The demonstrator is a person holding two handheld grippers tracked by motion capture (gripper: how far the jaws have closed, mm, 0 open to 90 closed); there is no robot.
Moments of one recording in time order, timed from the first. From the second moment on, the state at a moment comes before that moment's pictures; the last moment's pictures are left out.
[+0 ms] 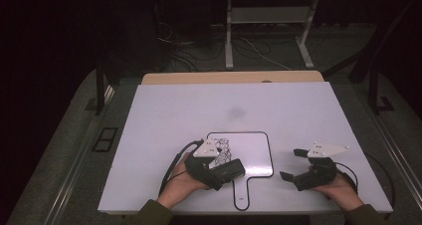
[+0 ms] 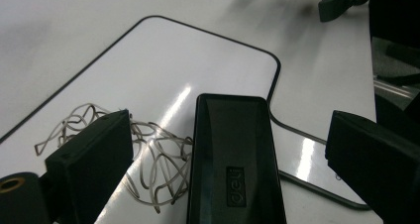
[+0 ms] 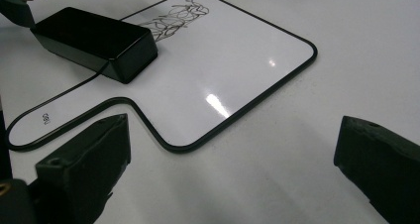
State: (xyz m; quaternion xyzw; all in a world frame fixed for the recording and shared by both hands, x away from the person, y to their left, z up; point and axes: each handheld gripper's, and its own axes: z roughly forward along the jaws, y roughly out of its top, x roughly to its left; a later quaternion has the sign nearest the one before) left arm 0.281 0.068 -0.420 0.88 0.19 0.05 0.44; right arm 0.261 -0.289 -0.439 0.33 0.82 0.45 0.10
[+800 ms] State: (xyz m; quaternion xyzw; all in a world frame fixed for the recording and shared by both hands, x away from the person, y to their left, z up) left arm 0.279 0.059 -0.434 0.91 0.18 0.04 0.37; right arm 0.261 -0.288 -0.440 0.34 0.82 0.45 0.10
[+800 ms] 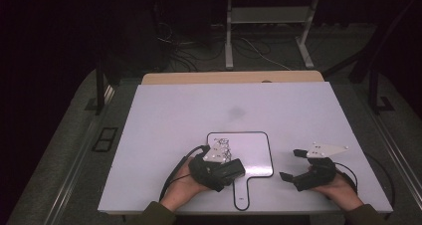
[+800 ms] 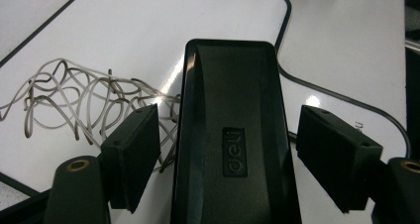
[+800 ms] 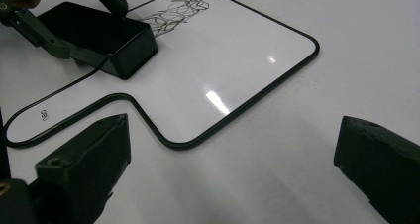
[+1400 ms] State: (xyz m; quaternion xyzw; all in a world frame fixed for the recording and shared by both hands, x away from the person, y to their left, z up) left arm 0.280 0.058 -0.437 0.92 0.18 0.04 0.35; right arm 0.261 -0.288 -0.440 0.34 0.82 0.45 0.10
